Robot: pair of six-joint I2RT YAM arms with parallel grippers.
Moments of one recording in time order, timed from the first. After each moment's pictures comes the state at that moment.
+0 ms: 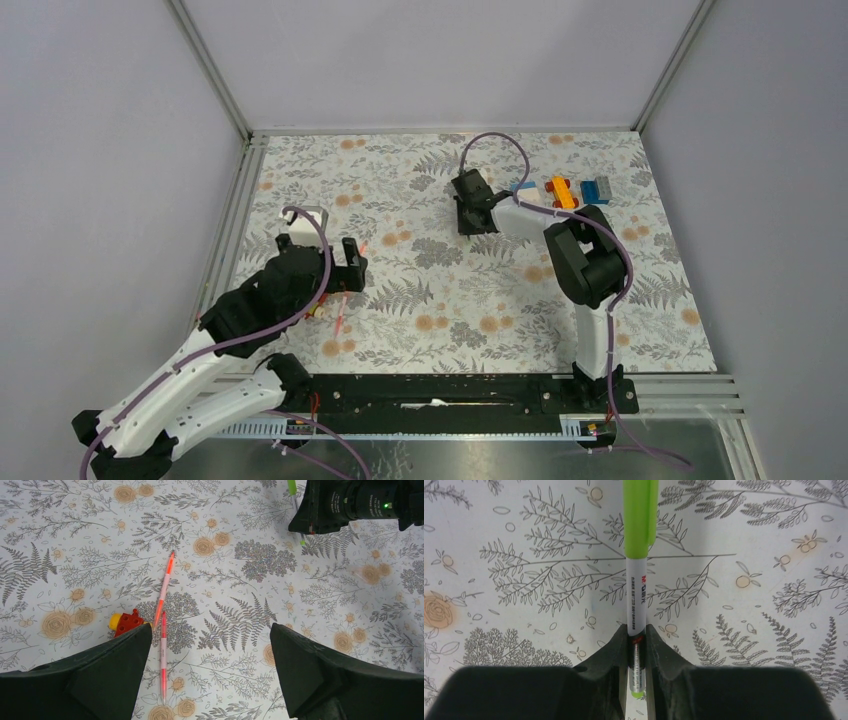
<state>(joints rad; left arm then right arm) -0.82 0.66 0.87 -0.73 -0.48 -0.46 0.57 2.03 1.35 -0.30 0.19 0.41</state>
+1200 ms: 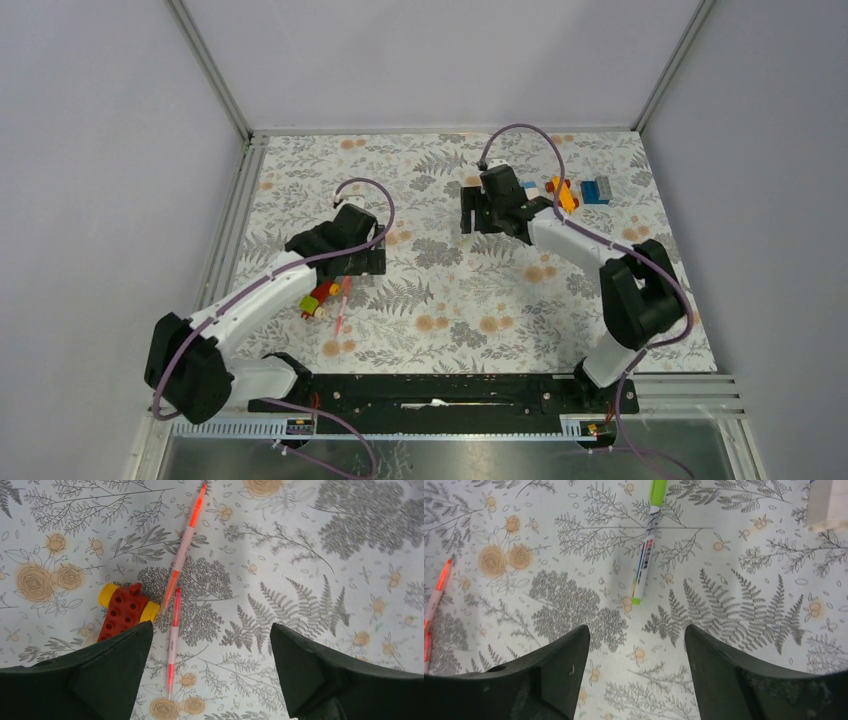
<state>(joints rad) -0.63 1.19 0.91 -0.71 -0.35 -0.50 0.53 1.72 1.19 -0.29 0.08 0.37</state>
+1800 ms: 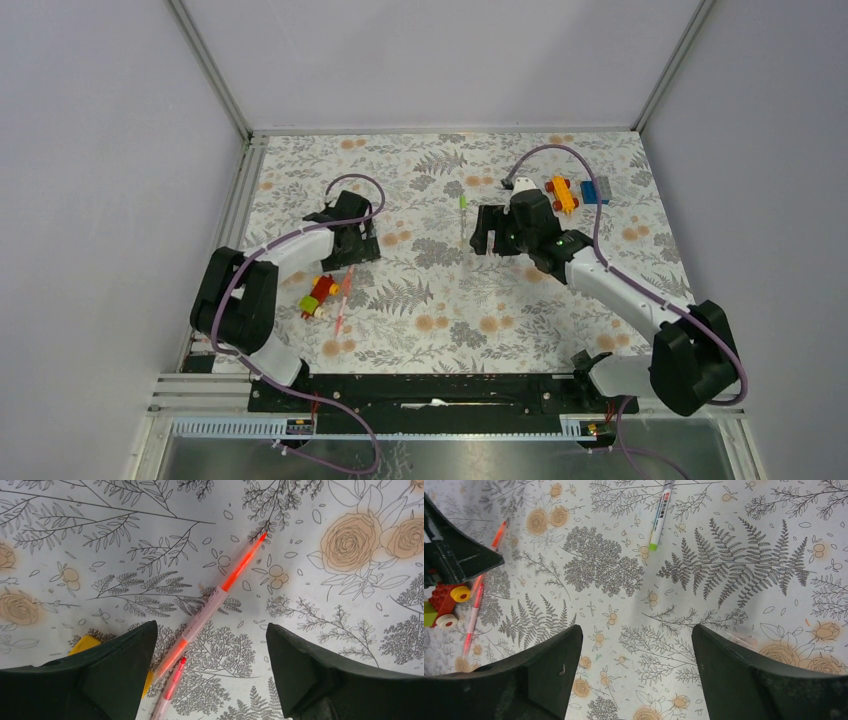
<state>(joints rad) -0.38 1.59 0.95 -0.52 -0.23 -0.59 0.53 1.33 0.88 -0.25 0.00 0.42</state>
